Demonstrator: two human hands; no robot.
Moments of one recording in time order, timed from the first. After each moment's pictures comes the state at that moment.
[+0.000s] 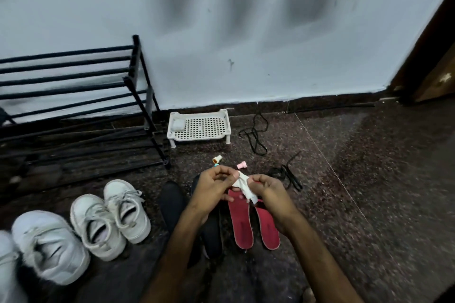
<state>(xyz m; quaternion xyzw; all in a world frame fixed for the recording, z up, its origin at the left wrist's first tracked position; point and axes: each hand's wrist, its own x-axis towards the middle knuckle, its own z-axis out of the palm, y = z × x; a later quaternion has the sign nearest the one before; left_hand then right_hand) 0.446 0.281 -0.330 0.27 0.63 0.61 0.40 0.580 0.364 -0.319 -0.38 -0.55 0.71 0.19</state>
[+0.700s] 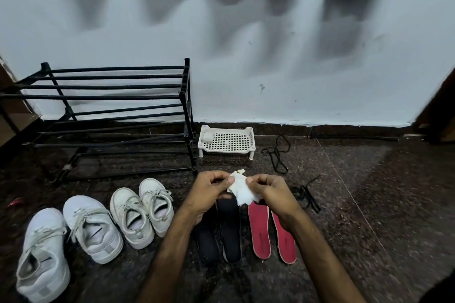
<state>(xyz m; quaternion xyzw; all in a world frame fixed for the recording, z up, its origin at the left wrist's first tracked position) 0.413 0.198 -0.279 0.26 0.60 0.66 0.37 0.541 0.310 -0.263 -0.29 -0.64 0.68 0.19</state>
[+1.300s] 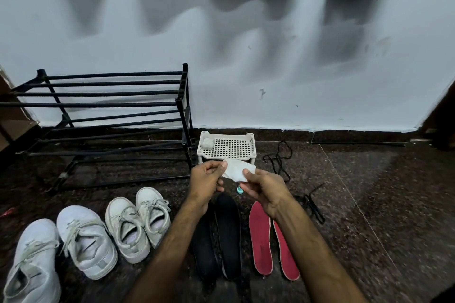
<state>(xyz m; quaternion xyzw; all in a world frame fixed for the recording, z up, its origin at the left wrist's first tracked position) 0.390 0.238 -0.274 0.17 0.63 0.70 0.27 0.497 0.340 -0.261 -0.38 -0.40 0.81 0.20</state>
